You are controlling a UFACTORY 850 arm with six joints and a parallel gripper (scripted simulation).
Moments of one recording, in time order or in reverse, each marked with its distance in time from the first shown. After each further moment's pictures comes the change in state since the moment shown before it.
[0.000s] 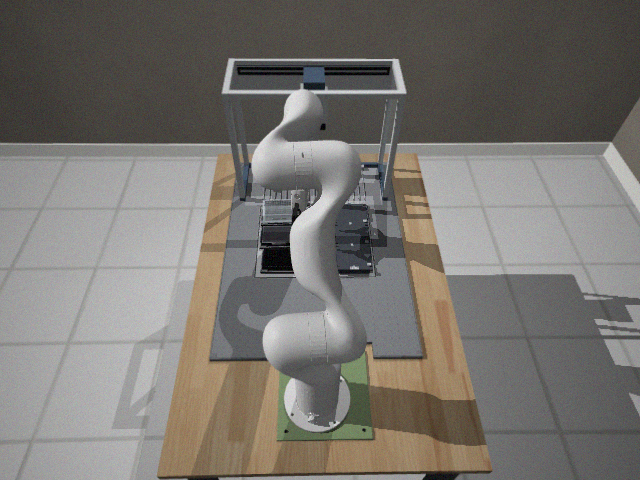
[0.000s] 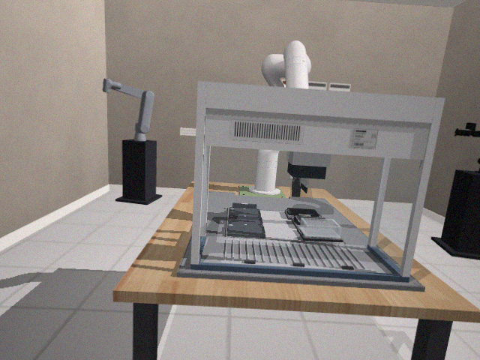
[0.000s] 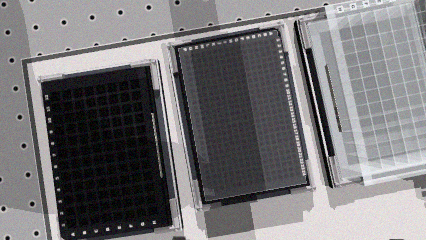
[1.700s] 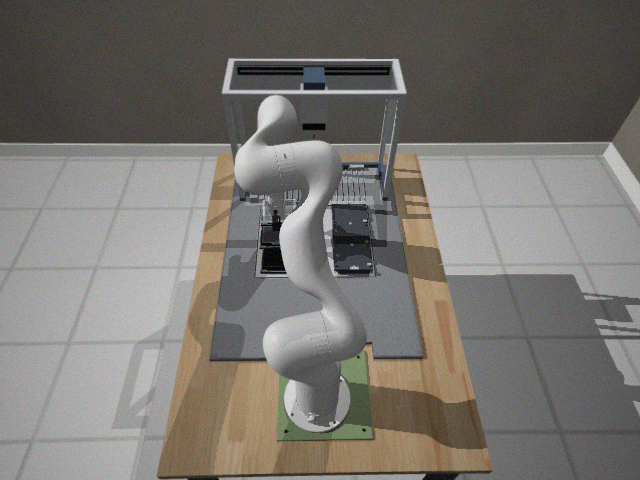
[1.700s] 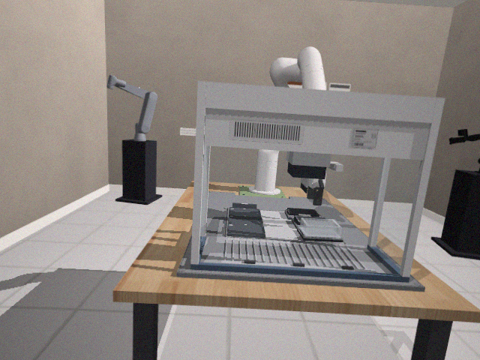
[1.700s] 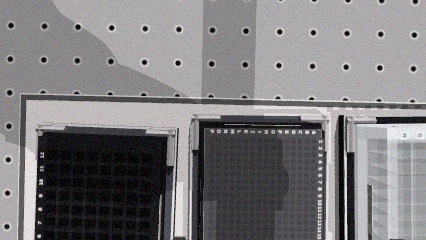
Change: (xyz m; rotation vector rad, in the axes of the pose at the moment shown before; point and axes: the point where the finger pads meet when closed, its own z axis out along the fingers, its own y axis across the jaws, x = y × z) arm 0.073 -0.013 0.033 -0.017 -0.050 -0.192
